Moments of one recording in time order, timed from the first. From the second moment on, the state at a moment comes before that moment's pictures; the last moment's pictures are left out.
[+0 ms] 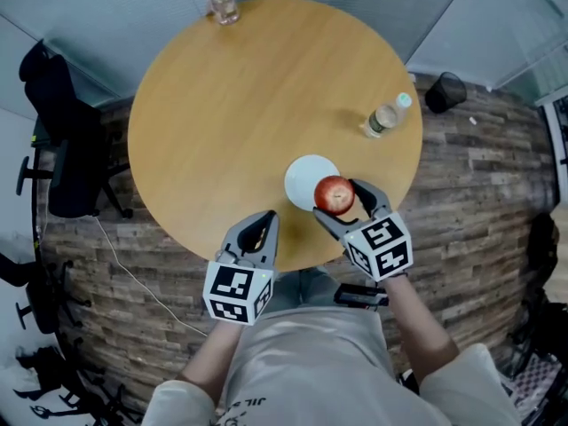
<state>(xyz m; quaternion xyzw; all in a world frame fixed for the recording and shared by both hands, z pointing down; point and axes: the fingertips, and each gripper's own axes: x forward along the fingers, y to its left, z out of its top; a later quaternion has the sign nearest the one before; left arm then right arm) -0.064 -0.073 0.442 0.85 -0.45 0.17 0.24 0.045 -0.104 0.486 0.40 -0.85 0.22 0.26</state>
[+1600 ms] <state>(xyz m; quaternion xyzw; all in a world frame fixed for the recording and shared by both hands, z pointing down) -0.033 -0.053 0.402 0.87 -0.43 0.14 0.21 0.052 -0.074 0.435 0.41 -0.86 0.22 0.21</state>
